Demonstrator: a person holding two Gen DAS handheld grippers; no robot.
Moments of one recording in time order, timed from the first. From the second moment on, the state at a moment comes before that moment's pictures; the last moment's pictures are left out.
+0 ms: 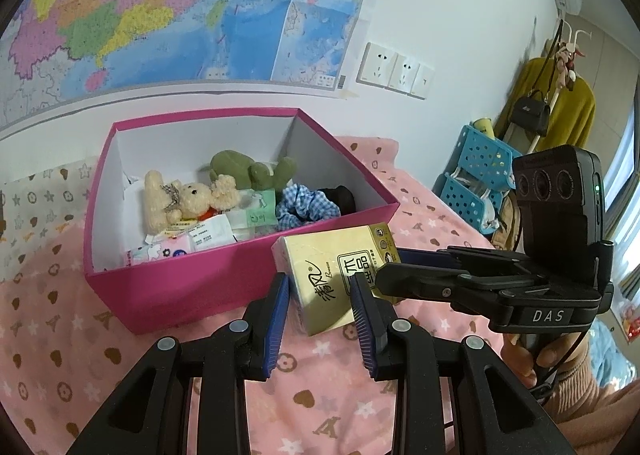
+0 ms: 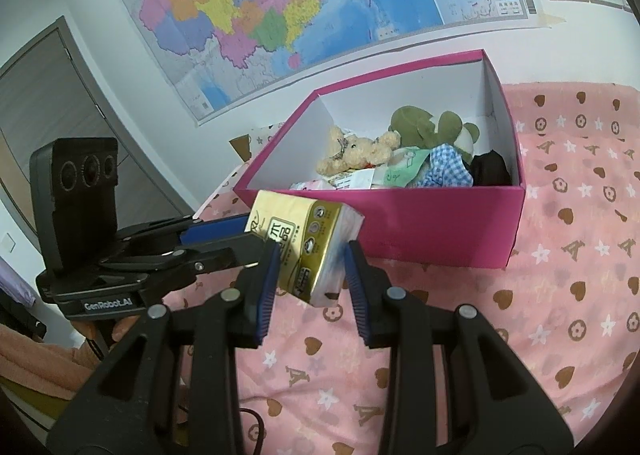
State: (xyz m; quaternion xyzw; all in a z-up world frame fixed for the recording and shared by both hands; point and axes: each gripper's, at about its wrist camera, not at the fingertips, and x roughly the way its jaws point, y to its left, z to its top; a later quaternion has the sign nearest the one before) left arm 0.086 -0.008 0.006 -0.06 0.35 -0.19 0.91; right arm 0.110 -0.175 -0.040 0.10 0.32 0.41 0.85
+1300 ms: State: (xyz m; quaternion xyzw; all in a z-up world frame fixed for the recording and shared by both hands) left arm 0.136 0.001 0.027 -0.06 0.33 -0.17 0.93; right arm 0.160 -0.167 -0.008 0.10 0.29 0.42 0.85
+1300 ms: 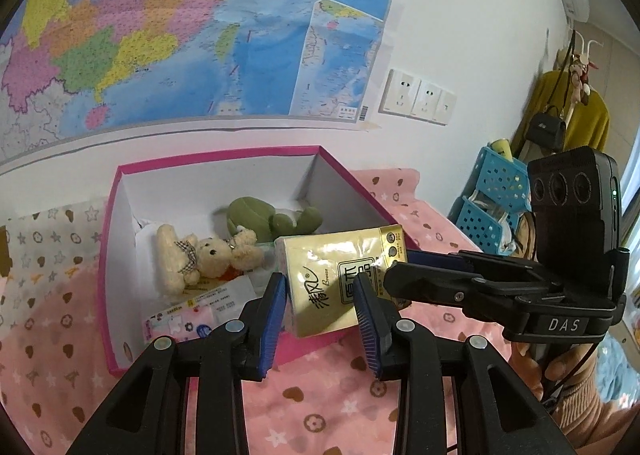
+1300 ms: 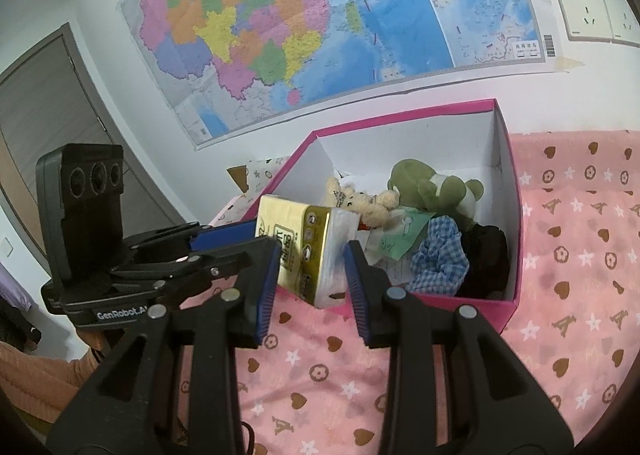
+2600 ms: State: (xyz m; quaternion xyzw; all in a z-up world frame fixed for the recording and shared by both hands) left arm 0.178 0.009 0.001 -0.07 0.38 -0.15 0.91; right arm 0.207 -0.151 -0.022 0.10 0.33 0.40 0.85
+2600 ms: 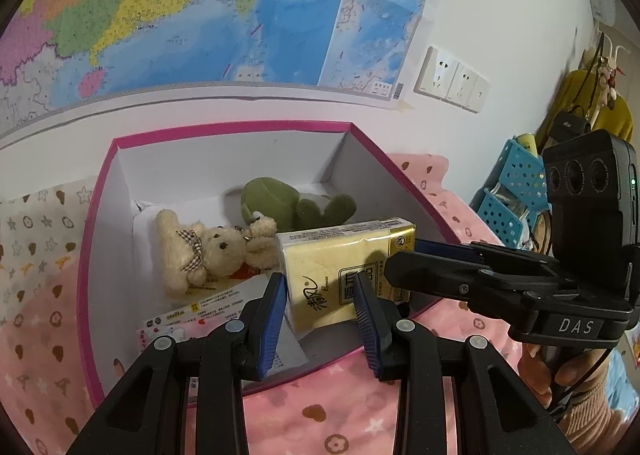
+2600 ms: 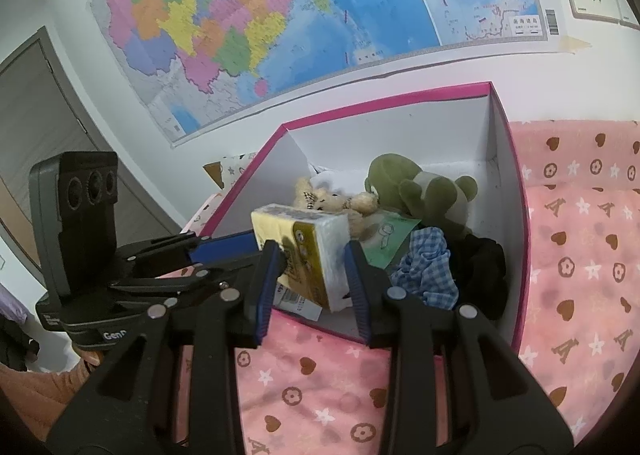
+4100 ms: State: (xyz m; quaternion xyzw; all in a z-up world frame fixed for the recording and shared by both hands) left arm 0.182 0.018 -0.017 -0.06 0.38 -0.10 0.92; right arm 0.217 -0.139 -0.036 0.08 0.35 0.35 0.86
